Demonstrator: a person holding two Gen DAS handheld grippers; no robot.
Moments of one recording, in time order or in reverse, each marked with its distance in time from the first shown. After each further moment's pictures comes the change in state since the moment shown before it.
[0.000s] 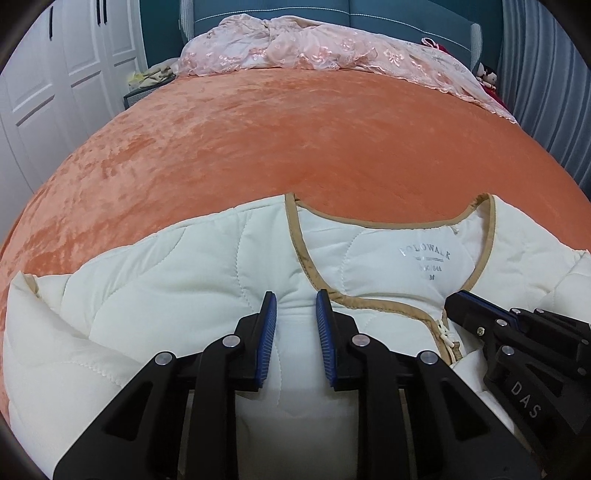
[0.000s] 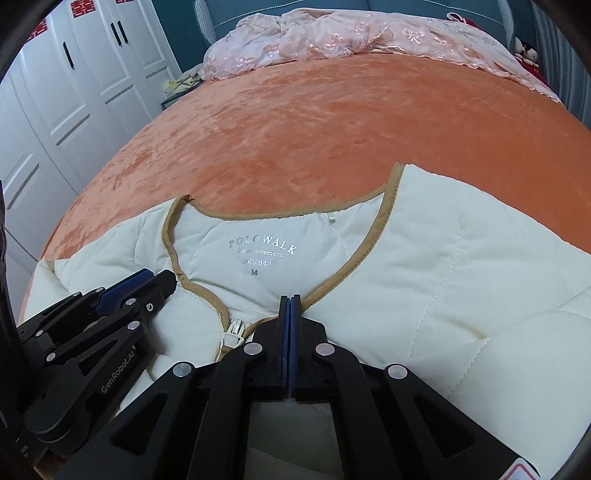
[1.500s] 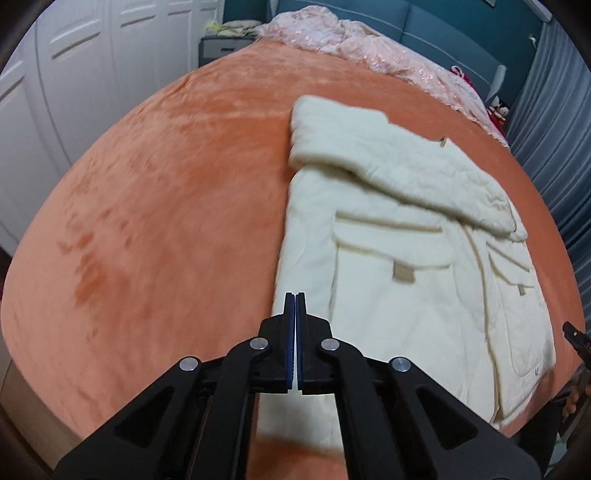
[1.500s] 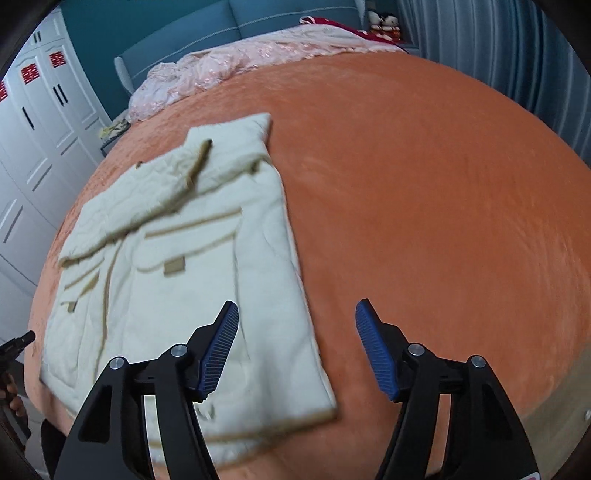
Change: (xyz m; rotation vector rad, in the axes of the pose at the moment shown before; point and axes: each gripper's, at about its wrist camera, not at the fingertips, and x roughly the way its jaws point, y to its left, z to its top) left arm -0.304 0.176 -0.250 -0.256 0.125 -0.059; right arm -0.363 -0.132 -0.345 0.318 -0.003 -0.217
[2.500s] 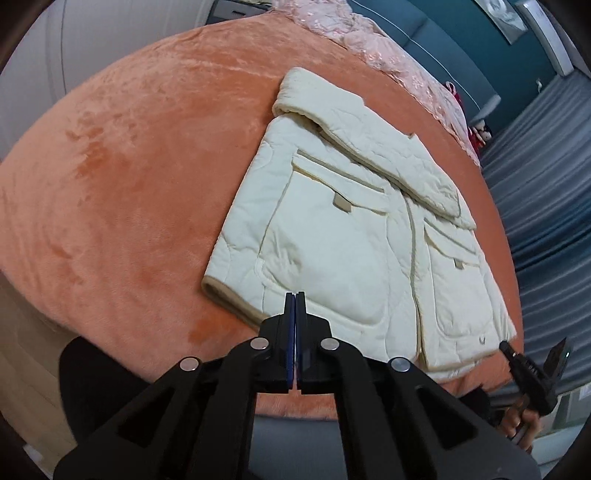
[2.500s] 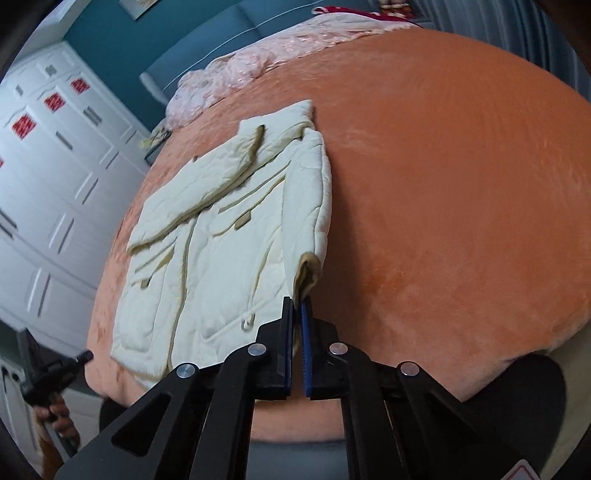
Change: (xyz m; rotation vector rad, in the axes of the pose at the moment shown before) left arm -0.068 -0.007 -0.061 -0.119 0.086 -0.195; right arm -0.072 0.026 -0.048 -0.068 0.042 0.225
